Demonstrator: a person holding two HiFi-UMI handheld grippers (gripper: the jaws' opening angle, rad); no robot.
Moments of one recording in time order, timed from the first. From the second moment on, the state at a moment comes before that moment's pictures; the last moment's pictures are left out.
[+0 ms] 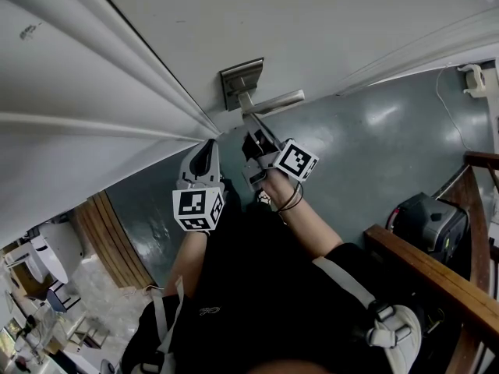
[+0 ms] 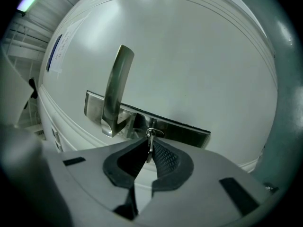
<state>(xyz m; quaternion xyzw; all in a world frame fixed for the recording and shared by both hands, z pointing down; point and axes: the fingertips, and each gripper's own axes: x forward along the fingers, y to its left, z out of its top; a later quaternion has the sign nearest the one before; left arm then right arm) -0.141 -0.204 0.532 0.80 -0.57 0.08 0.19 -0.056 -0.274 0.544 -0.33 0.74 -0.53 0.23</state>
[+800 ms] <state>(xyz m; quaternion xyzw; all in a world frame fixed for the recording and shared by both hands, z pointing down) -0.138 -0.194 0.530 0.80 -0.57 0.08 0.19 -0.052 -0.264 0.543 -0.33 0.74 -0.54 0.23</state>
